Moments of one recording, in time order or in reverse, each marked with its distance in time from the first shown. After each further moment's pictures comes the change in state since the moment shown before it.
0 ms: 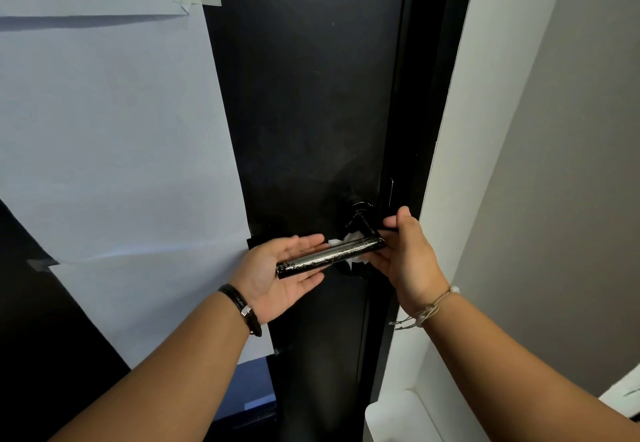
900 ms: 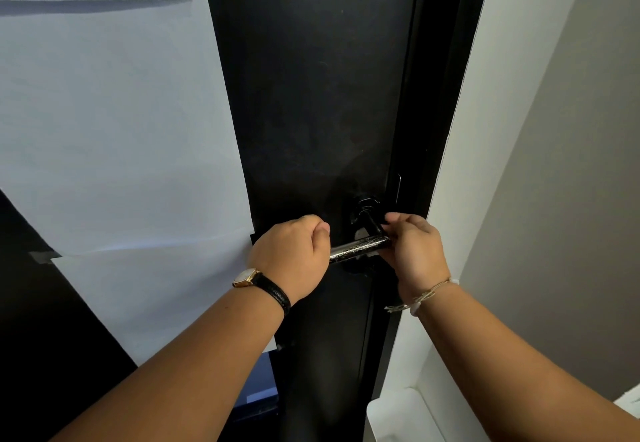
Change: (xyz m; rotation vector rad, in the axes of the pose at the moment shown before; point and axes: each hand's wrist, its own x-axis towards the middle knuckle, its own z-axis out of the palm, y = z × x) left_hand -0.002 0.003 0.031 1.540 0.524 0.713; right_hand 0.011 -0.008 0.009 -0.031 0.192 0.054
